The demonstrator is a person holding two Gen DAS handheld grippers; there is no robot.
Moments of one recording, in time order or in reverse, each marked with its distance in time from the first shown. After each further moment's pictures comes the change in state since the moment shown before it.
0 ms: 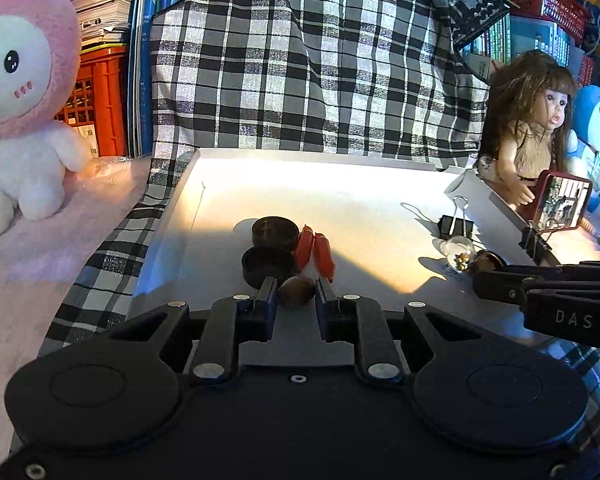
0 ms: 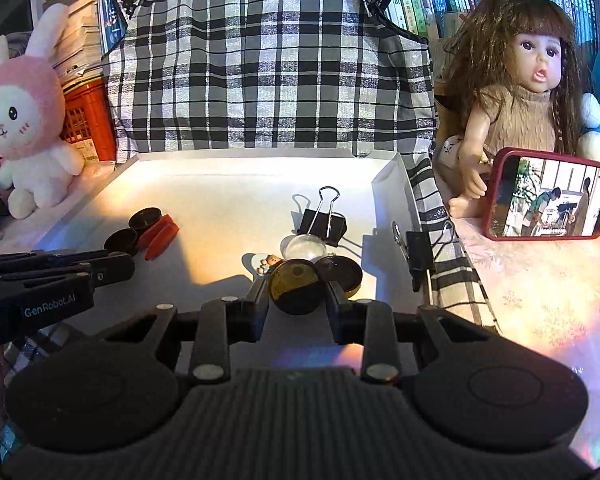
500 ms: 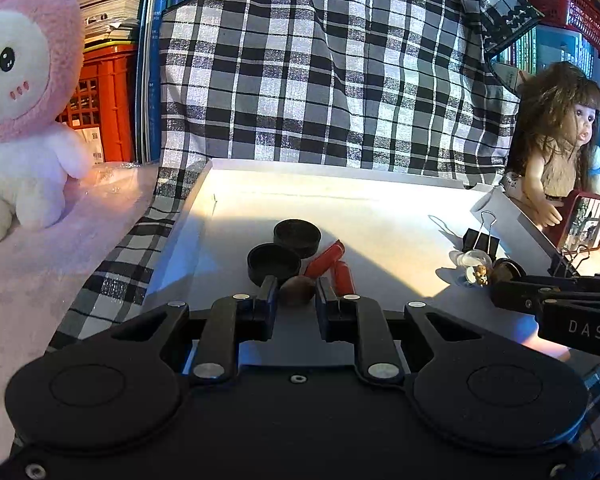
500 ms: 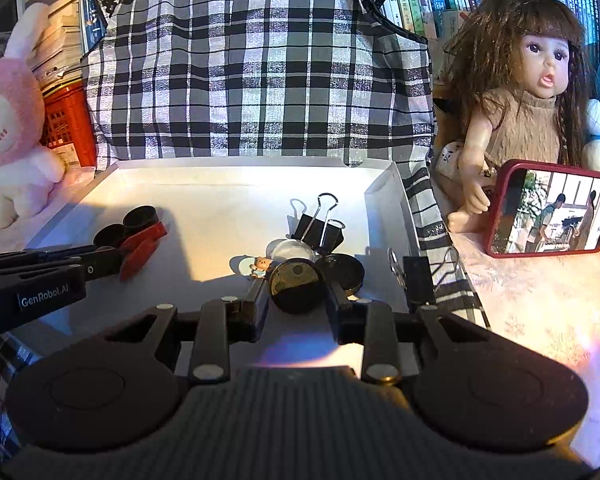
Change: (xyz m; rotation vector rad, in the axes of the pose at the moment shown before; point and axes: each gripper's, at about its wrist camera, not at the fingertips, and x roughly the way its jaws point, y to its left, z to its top) left arm 0.024 0.007 0.015 -0.029 -0.009 0.035; right arm 0.021 -0.004 0.013 0.001 0.004 -0.030
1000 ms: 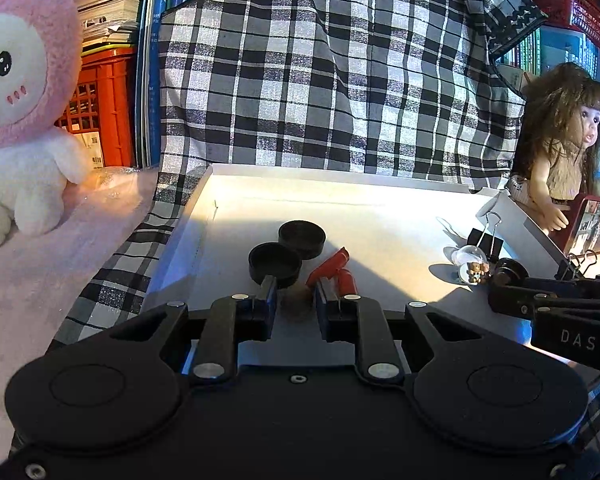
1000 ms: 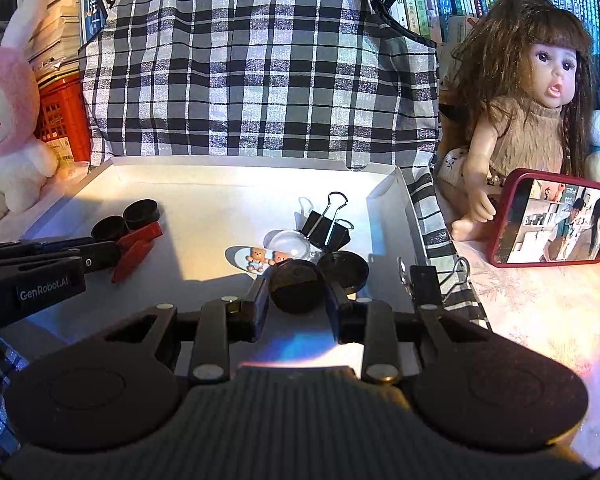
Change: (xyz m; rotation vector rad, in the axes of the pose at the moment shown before) left arm 0.004 -0.002 0.002 0.000 -0.008 0.011; right arm 0.006 0.007 0.000 -0.027 -0.001 -0.024
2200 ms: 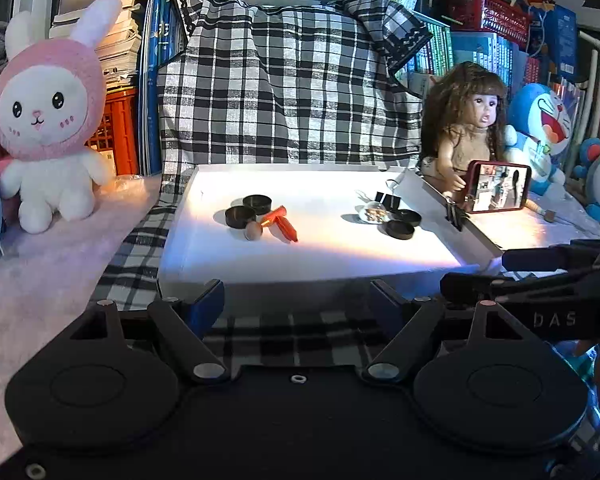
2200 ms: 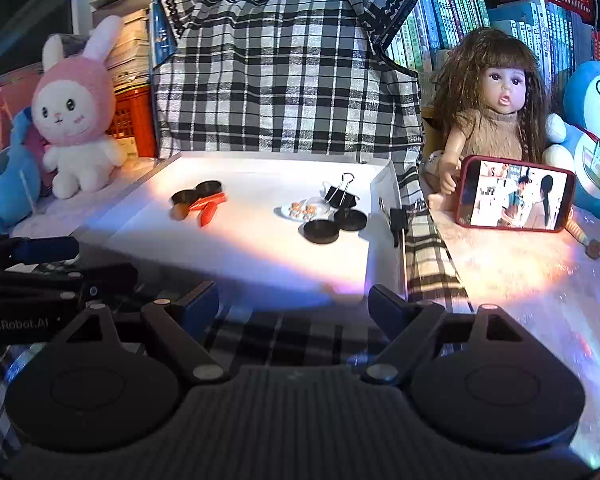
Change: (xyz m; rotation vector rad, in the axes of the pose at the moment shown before) left arm -0.141 -0.017 -0.056 0.088 -0.062 -0.084; right arm -0.110 0.001 -0.055 -0.031 -0.076 0.077
